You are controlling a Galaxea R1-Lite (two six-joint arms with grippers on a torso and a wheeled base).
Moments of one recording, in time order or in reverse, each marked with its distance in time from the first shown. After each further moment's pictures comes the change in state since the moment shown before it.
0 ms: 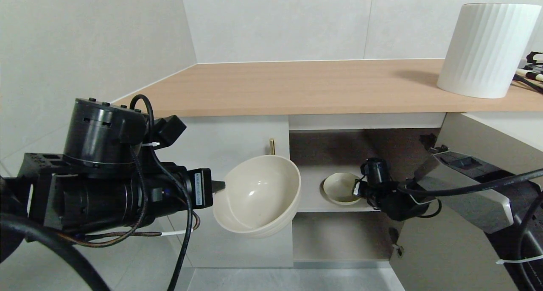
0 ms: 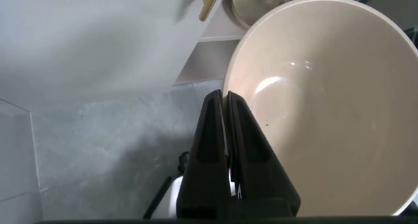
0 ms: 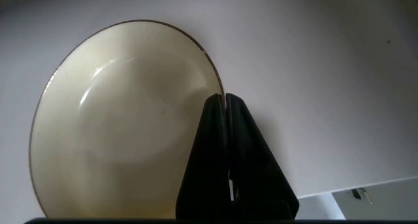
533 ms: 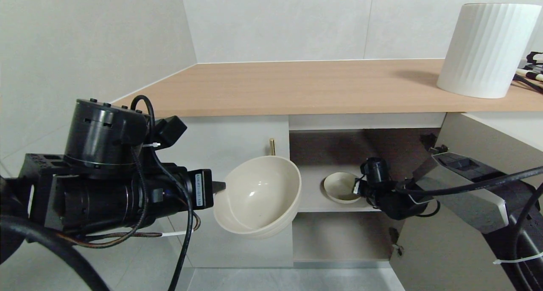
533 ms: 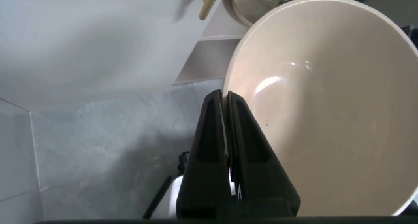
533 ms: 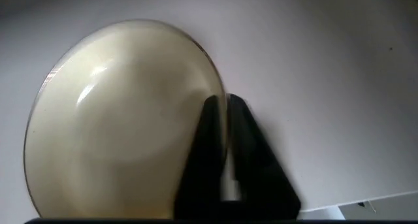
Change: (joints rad) left arm -0.003 0.001 0.002 0.000 0.001 0.000; right arm -0.012 0.022 -0.036 0.003 -0.002 0.000
